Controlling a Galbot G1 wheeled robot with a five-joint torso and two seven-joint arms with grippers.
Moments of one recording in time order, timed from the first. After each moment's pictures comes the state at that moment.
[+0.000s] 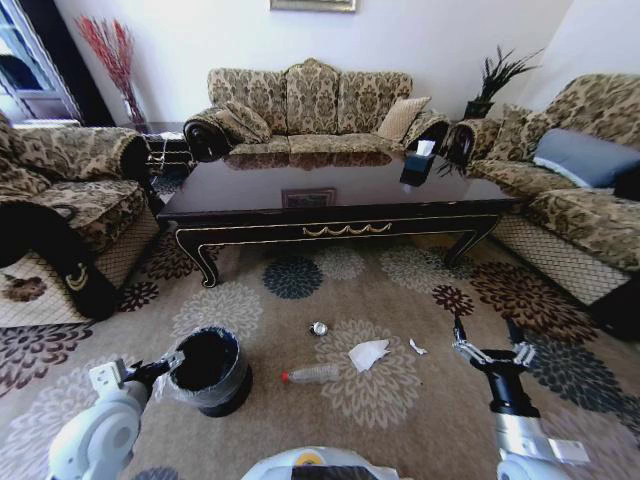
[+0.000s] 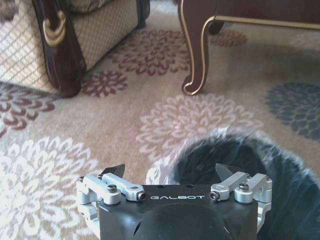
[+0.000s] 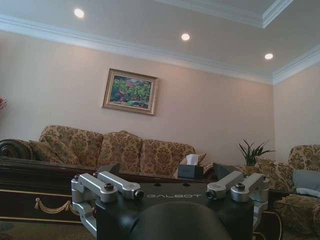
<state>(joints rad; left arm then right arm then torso) 1.67 -1.23 -0.89 -2.23 -0.77 0.74 -0.48 -1.85 1.38 0.93 2.13 0.37 0.53 -0.14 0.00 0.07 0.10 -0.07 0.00</state>
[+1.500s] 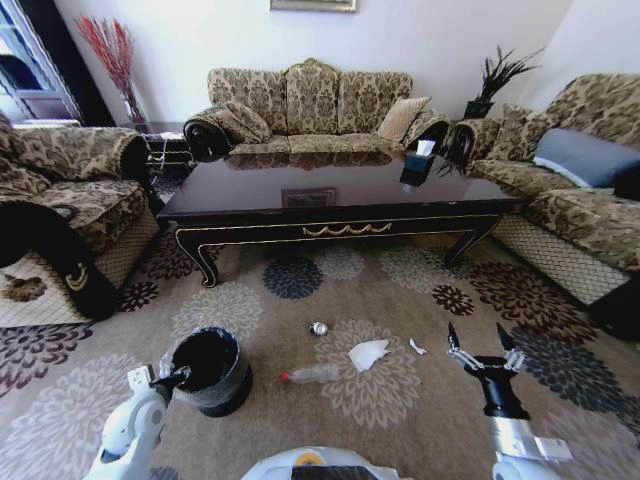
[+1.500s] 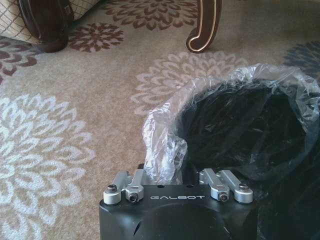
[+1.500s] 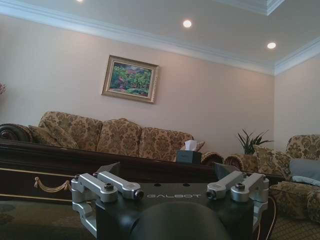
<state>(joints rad) 1.54 -1.26 -0.80 -1.95 -0.68 0.72 -0.40 -1.82 1.37 0.92 2.04 0.35 0.54 -0.15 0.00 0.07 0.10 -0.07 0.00</state>
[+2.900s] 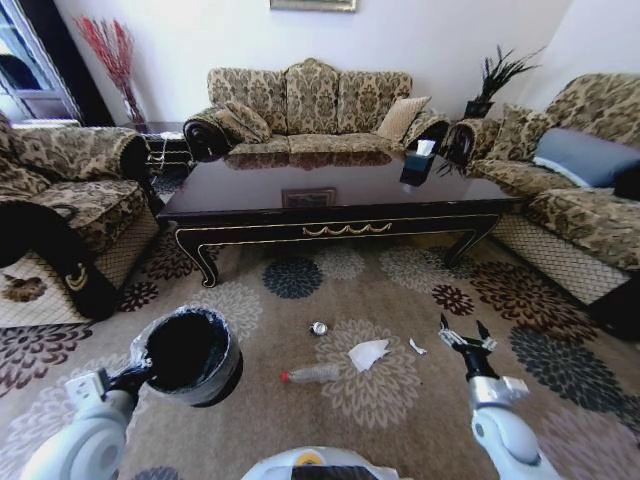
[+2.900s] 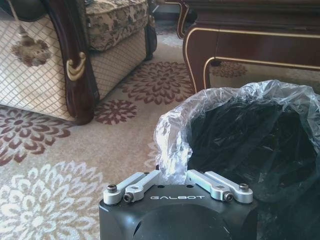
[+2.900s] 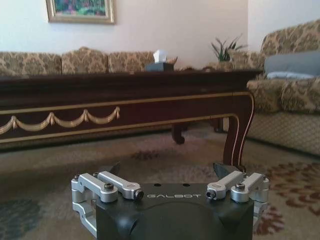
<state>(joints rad) 1.78 -1.31 -1.01 -2.42 -0.72 0.71 -0.42 -1.52 1.03 0.69 1.69 0.65 0.24 0.10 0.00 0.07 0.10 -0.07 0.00</state>
